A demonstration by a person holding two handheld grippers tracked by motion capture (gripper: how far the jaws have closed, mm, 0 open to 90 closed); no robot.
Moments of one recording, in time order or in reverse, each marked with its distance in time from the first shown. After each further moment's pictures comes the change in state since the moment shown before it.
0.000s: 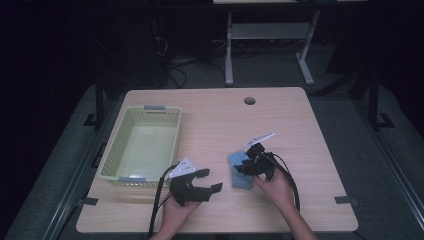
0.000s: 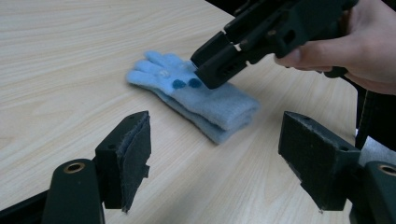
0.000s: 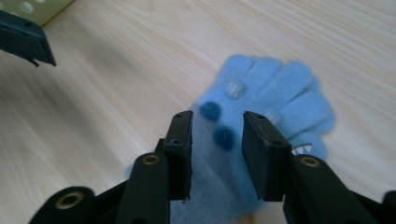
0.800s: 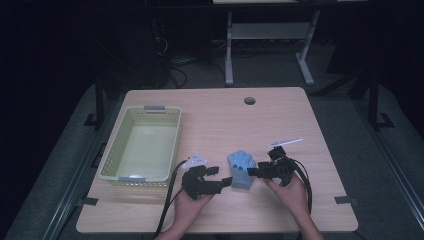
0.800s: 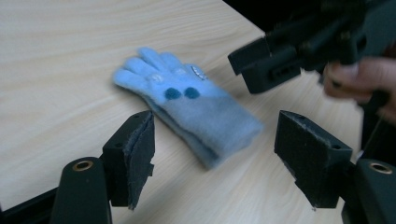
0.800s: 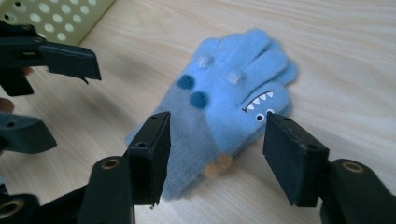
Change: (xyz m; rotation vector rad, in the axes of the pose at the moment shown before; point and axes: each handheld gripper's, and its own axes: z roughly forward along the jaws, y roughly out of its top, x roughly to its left) left arm -0.001 0.016 0.033 0.044 -0.002 -0.172; right arm -0.032 -0.036 -0.025 -0.099 0.101 0.212
